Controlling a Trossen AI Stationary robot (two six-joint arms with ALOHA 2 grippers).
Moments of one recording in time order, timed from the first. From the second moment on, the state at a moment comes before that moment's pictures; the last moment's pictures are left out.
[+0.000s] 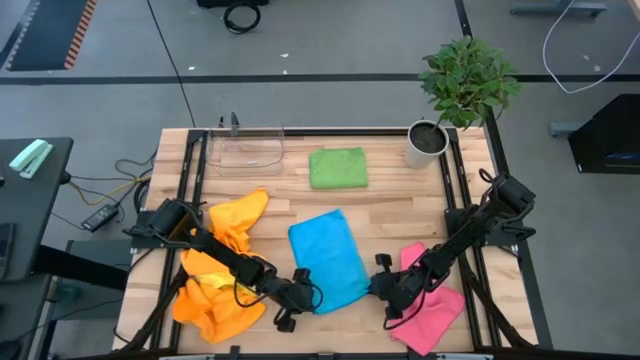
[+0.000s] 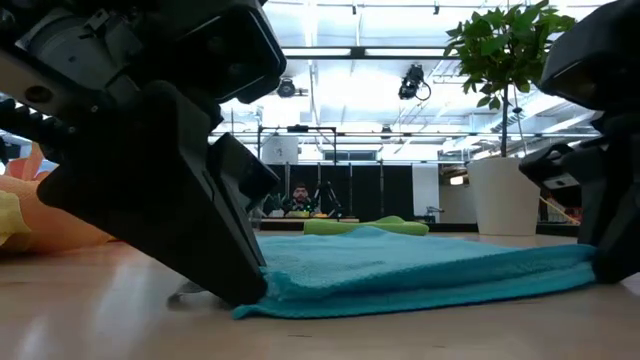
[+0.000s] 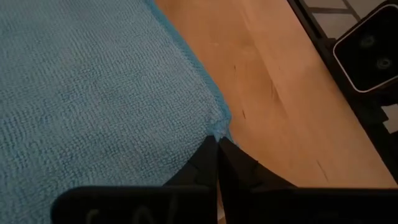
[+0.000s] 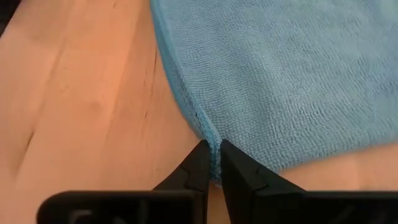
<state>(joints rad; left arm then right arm) -0.57 2.05 0.95 0.31 -0.05 -0.36 0.70 1.77 0.66 0.16 0.33 0.53</state>
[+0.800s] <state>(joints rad) -0.54 1.73 0.88 0.30 0.09 -0.78 0.48 1.49 0.79 -0.07 -0.05 0.88</state>
